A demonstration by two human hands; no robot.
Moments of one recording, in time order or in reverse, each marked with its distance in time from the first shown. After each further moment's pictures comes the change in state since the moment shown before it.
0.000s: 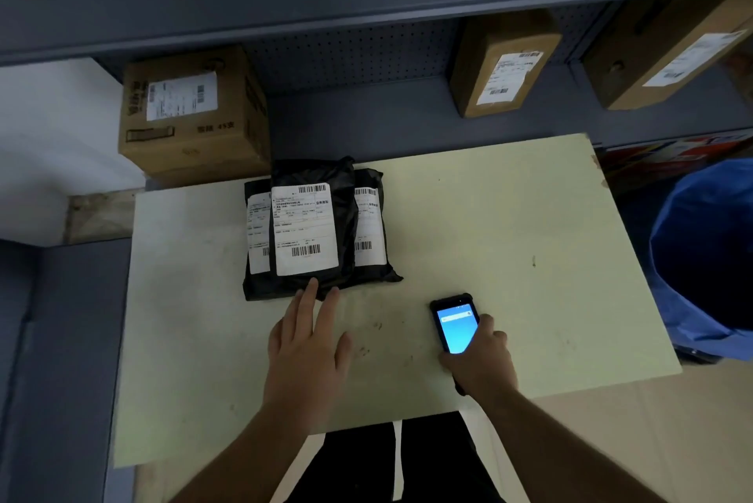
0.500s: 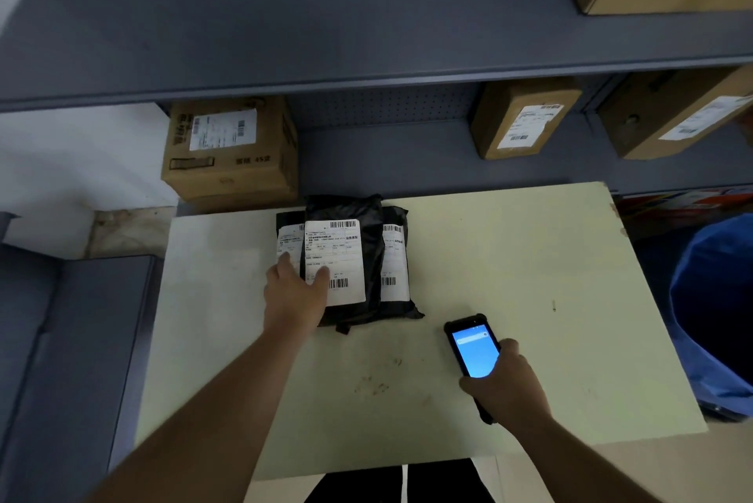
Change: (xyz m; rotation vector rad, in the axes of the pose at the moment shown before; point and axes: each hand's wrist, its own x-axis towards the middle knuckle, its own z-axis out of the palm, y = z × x) left_hand 0.121 -0.031 -0.066 -0.537 0.086 -0.520; right_hand -0.010 -0.033 -0.040 0.050 -0.044 -0.065
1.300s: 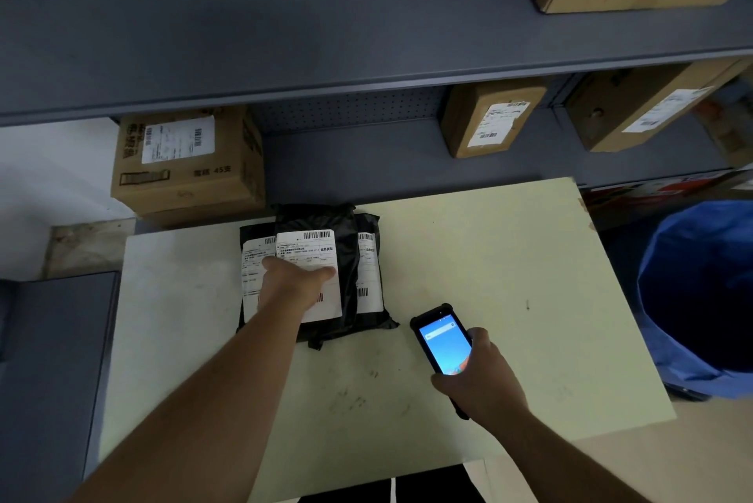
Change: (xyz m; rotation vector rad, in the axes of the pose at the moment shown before) left_hand 0.033 0.057 0.031 -0.063 -0.096 -0.261; right_hand -0.012 -0.027 -0.027 0.015 -0.058 -0.058
